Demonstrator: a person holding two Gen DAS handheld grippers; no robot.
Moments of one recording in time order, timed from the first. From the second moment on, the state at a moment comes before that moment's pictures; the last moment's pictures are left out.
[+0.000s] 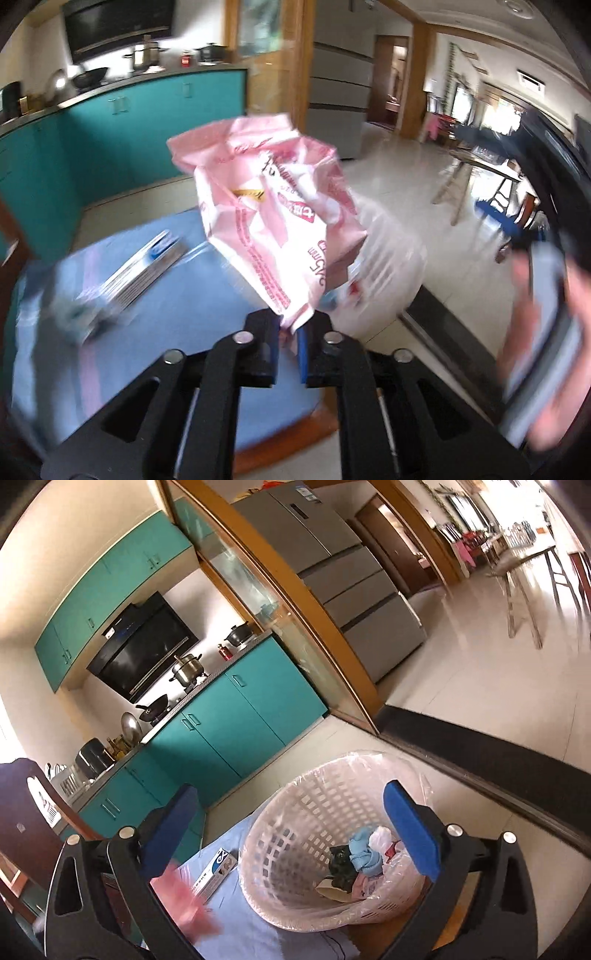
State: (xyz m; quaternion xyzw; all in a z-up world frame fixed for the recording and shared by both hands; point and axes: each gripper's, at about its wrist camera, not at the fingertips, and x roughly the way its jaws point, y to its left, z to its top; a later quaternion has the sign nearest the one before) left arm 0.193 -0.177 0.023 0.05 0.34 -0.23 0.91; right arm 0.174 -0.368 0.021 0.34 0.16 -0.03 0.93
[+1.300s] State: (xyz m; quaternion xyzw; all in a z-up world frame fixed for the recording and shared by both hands) left arm 0.186 0.074 0.018 -0.08 0.30 -0.03 0.95; right arm 0.270 -0.162 -0.020 0.13 0.37 0.13 0.91
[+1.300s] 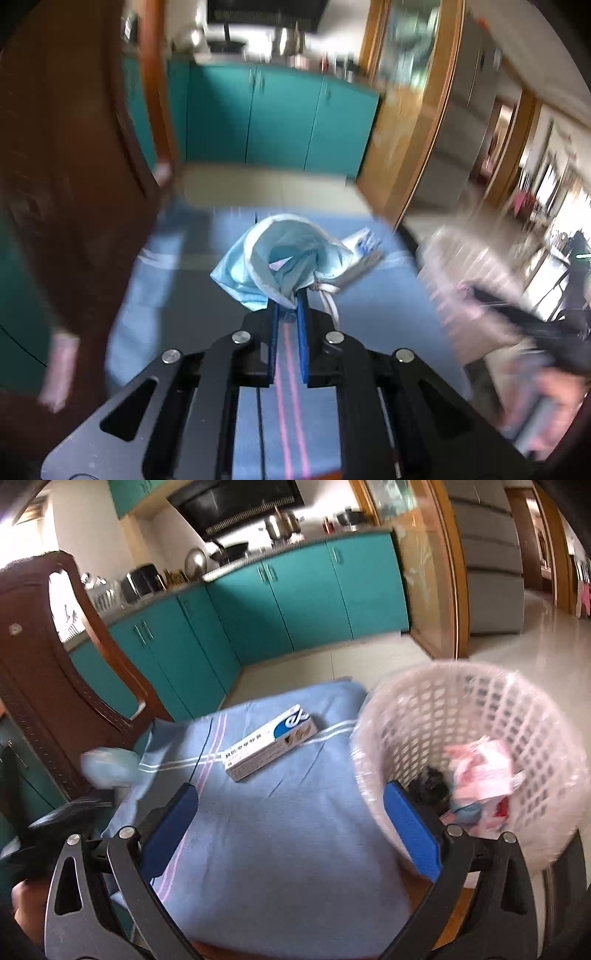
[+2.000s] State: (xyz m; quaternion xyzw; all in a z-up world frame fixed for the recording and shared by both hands) left arm 0.110 0.108 0.052 -0.11 0.20 -0.02 0.97; right arm 0.416 -0.039 -0.092 0.12 0.46 -0.19 0.86
